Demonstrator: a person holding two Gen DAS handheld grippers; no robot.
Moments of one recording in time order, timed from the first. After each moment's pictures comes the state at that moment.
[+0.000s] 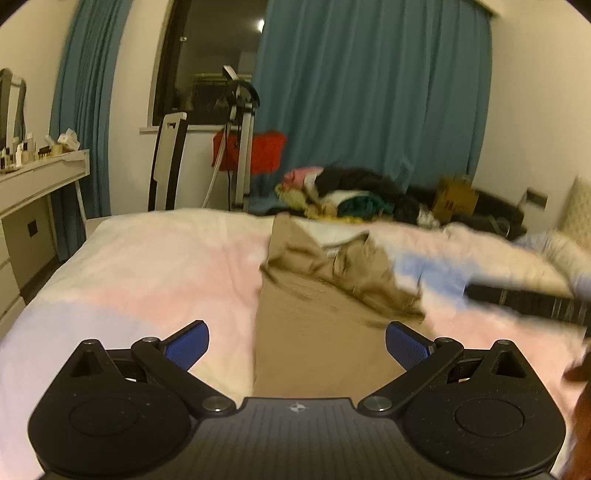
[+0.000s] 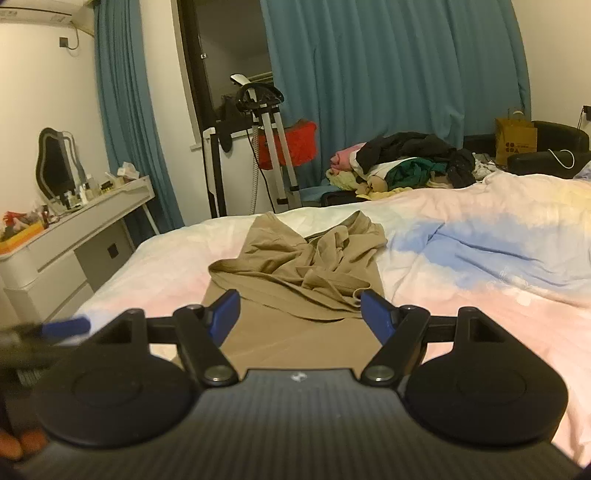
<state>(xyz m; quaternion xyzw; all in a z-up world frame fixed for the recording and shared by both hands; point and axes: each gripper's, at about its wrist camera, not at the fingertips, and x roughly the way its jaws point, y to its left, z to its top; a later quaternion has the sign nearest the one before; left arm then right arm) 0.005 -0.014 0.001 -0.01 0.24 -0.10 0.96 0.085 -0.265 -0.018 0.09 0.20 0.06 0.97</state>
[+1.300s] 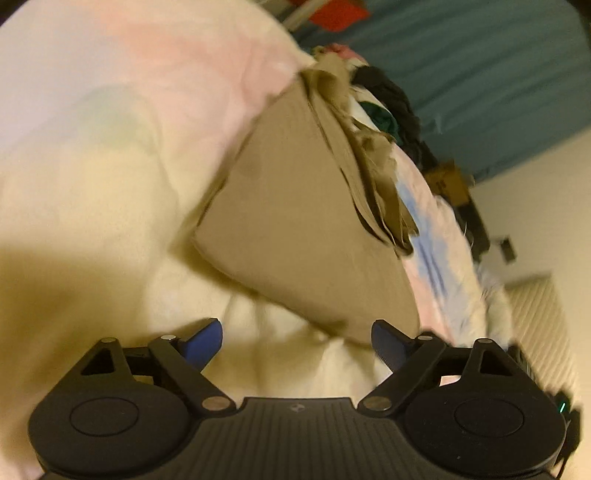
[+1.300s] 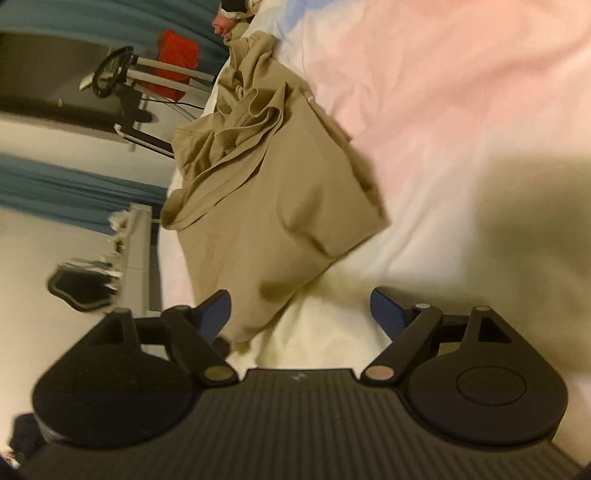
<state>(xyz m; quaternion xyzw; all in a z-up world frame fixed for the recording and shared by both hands) 0.081 0.016 -0.109 -0.36 0.45 -0.14 0.80 0.115 -0.327 -0.151 0.51 0.42 0.07 0.75</state>
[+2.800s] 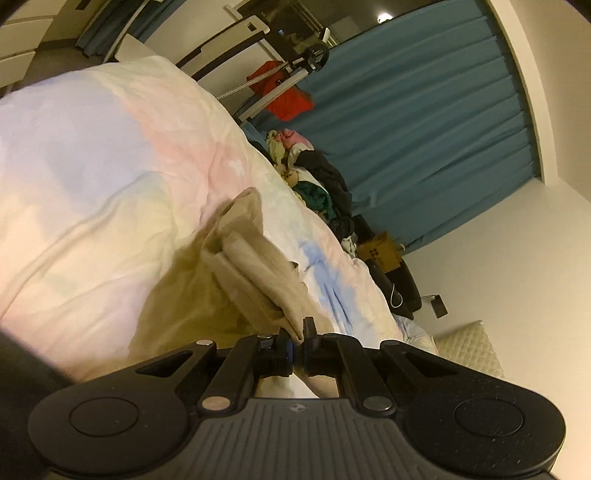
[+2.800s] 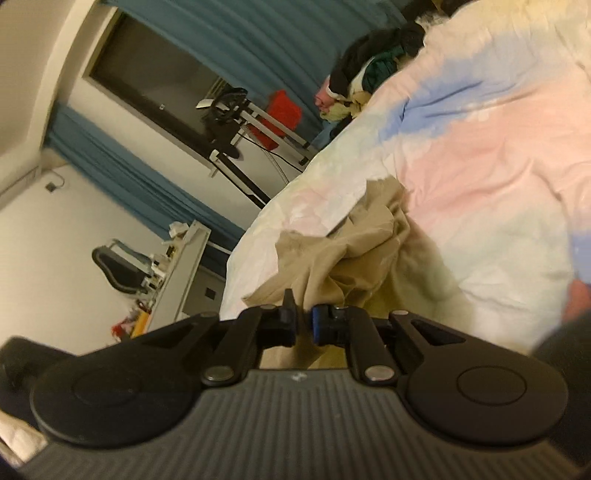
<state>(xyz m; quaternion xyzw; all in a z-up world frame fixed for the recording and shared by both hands) -0.139 0.060 0.026 -0.40 0.31 -0.16 0.85 -0.072 -0.343 -0.006 0.41 0.27 0.12 0.86</state>
